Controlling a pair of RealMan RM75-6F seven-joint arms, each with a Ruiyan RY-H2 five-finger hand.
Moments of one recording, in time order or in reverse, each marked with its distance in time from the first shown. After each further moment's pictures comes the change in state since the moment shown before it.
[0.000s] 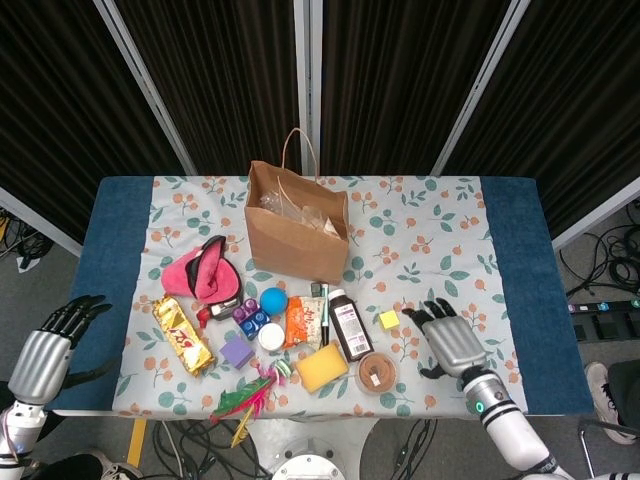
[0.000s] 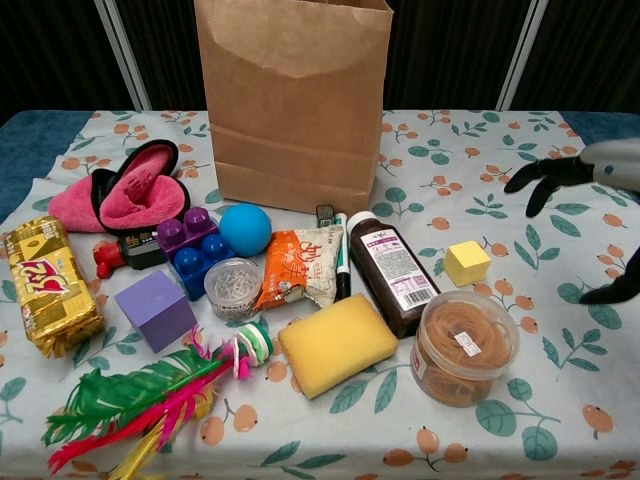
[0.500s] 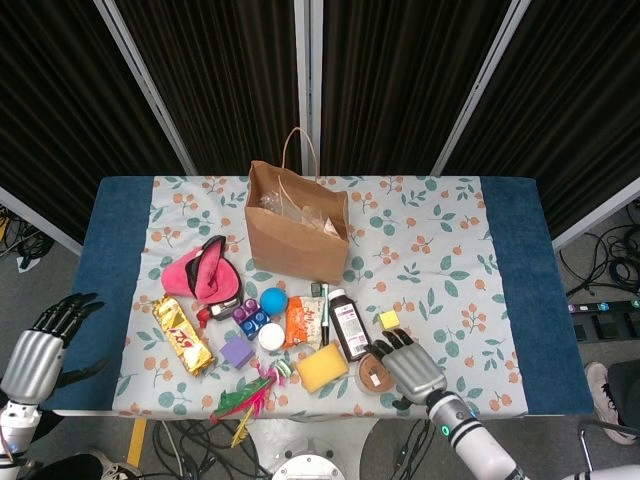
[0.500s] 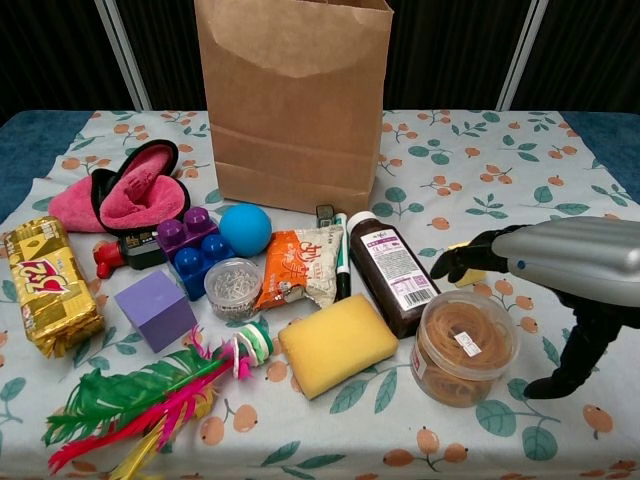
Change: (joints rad) left arm 0.008 -0.010 -0.013 0.040 -0.009 0.022 -0.015; right arm 0.046 -0.170 -0.042 0.002 0.032 -0.024 -0.160
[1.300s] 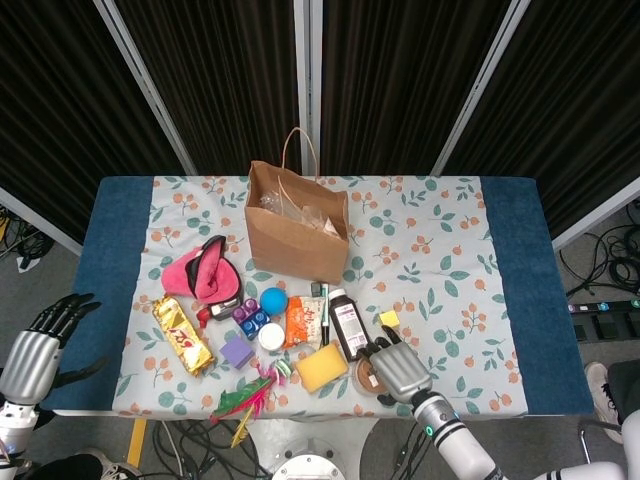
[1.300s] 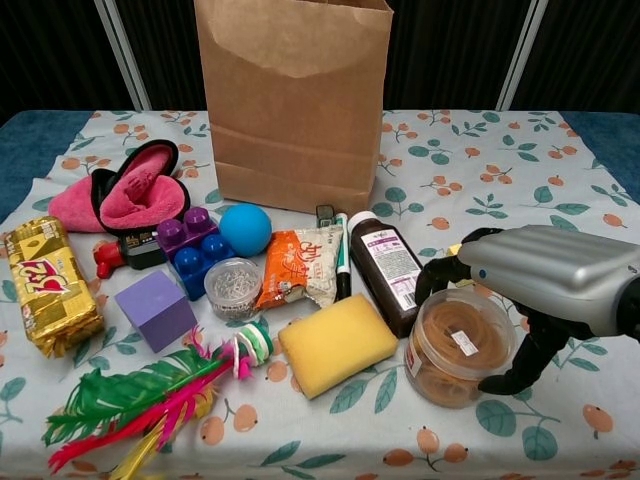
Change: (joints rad) left arm 0.004 -0.003 0.001 0.018 -0.006 -0.001 -0.032; right arm -0.020 -0.130 -0.003 0.081 -0.053 0.084 -0.023
